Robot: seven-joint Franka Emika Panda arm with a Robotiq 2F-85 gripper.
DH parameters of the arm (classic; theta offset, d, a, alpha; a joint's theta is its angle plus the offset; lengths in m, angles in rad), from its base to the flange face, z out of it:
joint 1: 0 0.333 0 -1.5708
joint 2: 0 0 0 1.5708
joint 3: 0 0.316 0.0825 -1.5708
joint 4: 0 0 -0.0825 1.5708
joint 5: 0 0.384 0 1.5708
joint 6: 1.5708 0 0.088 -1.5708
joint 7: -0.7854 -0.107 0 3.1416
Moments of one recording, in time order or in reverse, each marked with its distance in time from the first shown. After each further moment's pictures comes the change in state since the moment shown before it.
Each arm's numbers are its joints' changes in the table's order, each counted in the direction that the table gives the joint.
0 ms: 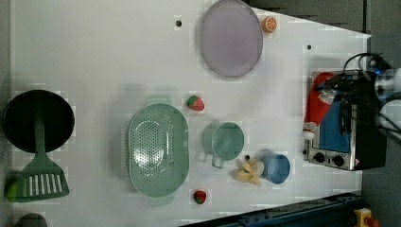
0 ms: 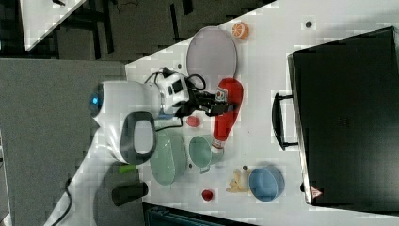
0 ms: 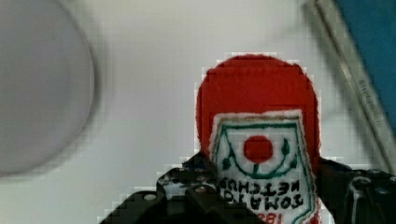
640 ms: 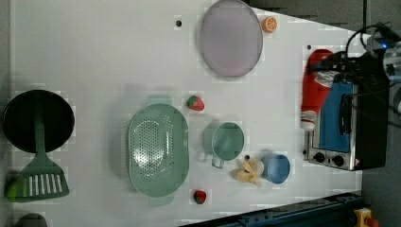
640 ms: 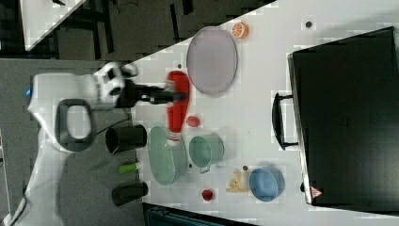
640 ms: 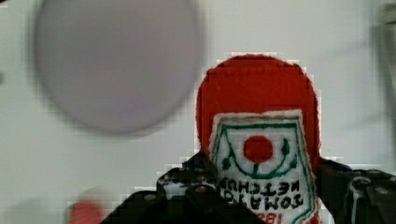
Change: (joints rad) arm 0.058 0.000 0.122 -0.248 -0.002 -0.253 -0.060
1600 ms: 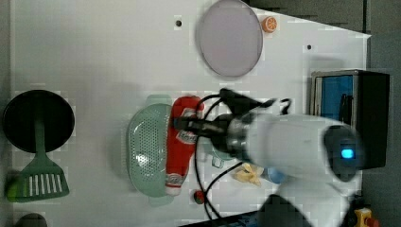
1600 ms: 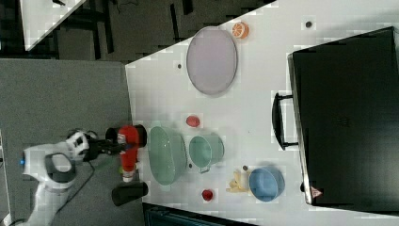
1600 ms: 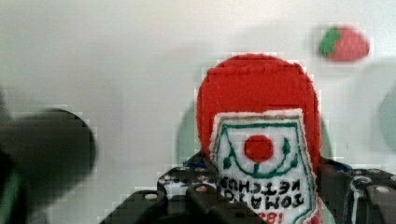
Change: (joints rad) arm 0.216 0.017 0.486 0.176 0.002 0.269 -0.567
